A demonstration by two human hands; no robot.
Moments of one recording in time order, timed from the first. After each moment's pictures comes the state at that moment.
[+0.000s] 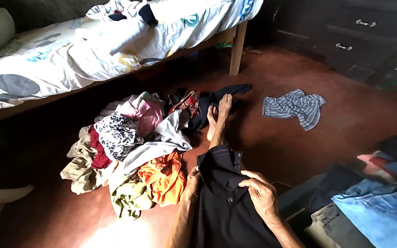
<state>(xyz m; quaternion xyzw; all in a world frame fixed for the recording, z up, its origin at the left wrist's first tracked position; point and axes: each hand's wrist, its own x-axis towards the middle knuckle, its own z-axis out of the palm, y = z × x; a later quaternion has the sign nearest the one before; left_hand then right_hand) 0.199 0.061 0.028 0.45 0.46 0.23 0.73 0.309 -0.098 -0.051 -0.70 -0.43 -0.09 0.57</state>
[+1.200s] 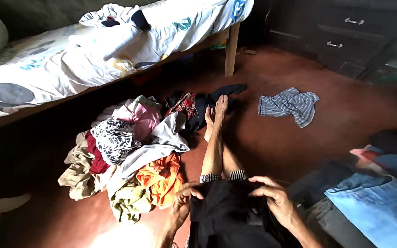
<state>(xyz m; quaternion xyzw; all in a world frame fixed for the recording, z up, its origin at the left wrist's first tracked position) 0.126 0.064 0.029 0.76 0.26 0.14 0.59 0.330 -0.156 -0.041 -0.68 -0.47 0.07 0.55</state>
